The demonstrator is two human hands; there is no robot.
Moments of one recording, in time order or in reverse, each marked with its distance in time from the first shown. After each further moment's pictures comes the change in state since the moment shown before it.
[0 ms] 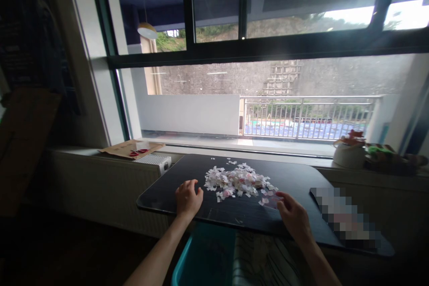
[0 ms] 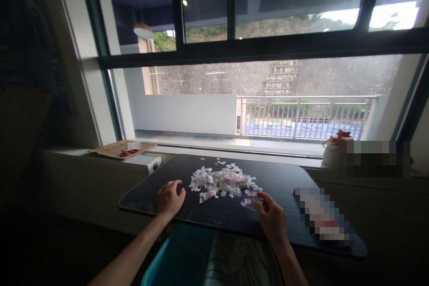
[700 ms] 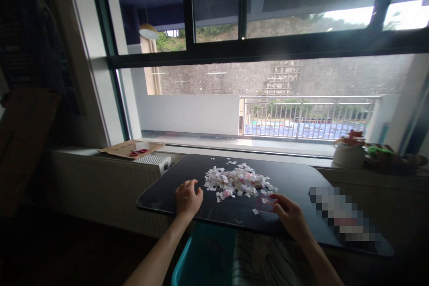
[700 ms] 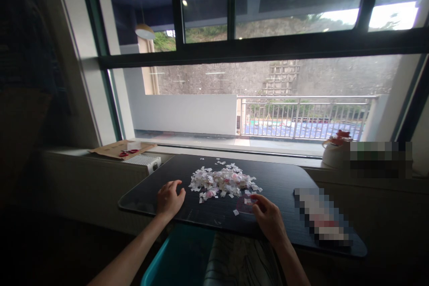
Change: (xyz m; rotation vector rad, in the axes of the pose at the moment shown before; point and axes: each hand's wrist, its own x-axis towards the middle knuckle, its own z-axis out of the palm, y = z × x) left_hand 0.000 -0.001 0.001 0.004 0.006 -0.002; right_hand -0.001 -0.001 0.001 0.194 -0.163 -0.027
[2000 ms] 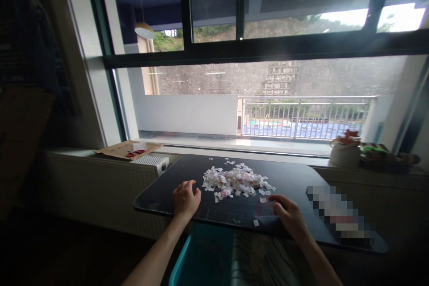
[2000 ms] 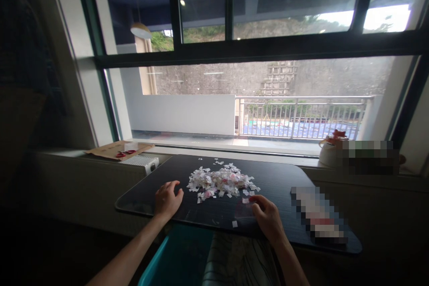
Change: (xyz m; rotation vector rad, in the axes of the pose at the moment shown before) left_hand 0.002 -0.003 0.003 0.004 -0.007 0.013; right_hand -0.005 -0.015 -0.001 0.066 0.024 0.026
